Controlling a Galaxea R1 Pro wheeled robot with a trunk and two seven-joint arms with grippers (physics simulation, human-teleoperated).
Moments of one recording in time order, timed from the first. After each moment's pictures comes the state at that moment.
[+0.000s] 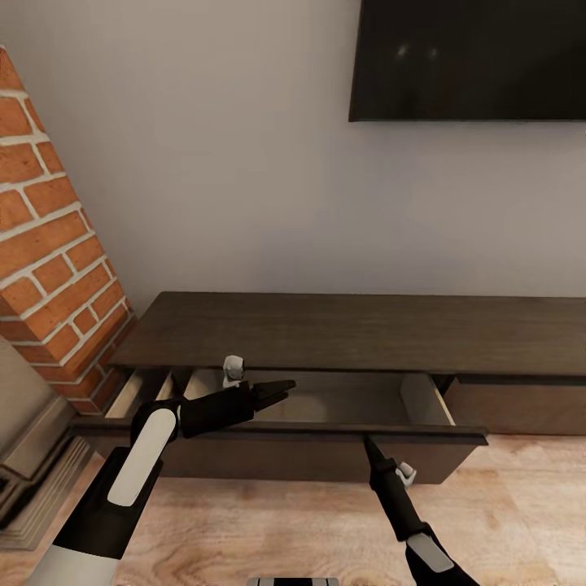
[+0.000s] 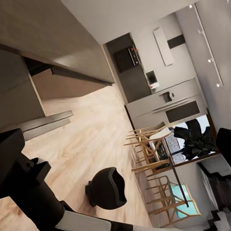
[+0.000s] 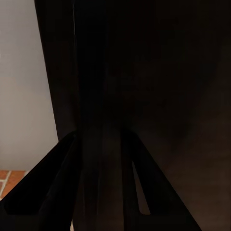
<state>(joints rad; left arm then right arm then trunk) -0.50 0.06 -0.17 -1.44 1.00 1.01 -0.52 -0.50 0.03 -0.15 -0.27 -1.15 0.07 1.05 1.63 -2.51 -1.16</state>
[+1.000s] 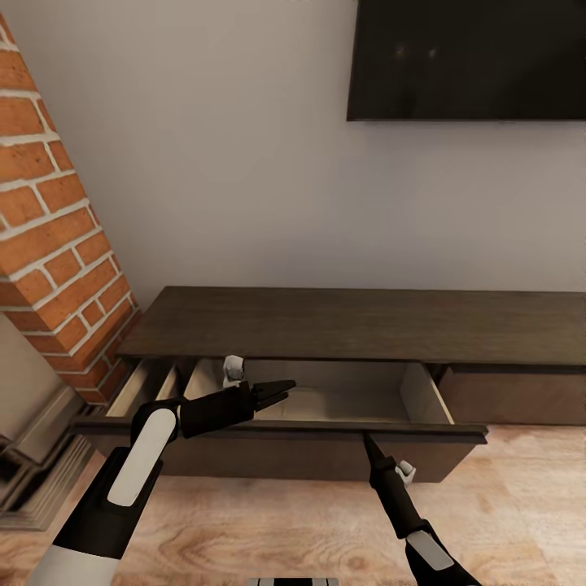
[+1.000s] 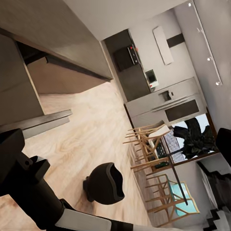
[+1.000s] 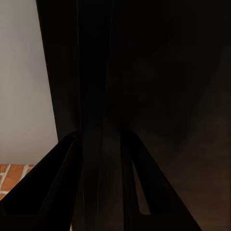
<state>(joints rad) -0.50 0.06 -0.17 -1.44 1.00 1.01 -0.52 -0.50 0.03 -0.15 -0.29 -1.15 0.07 1.02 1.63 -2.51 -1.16</state>
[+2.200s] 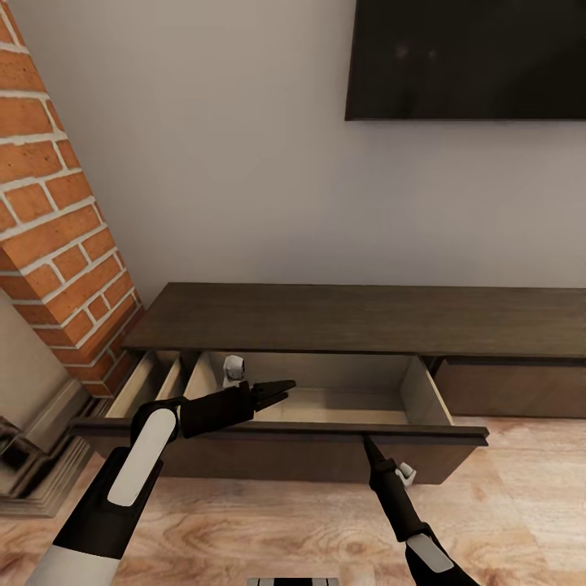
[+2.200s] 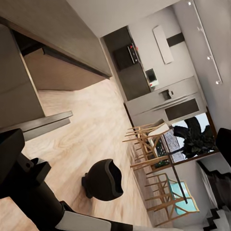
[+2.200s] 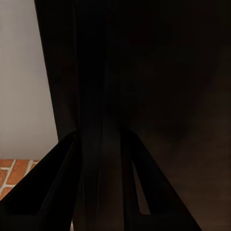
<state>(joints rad) -0.50 0.06 -0.17 -1.44 1.00 1.01 -0.52 -0.50 0.03 -0.15 -0.27 -1.15 0.07 1.05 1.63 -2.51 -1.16</state>
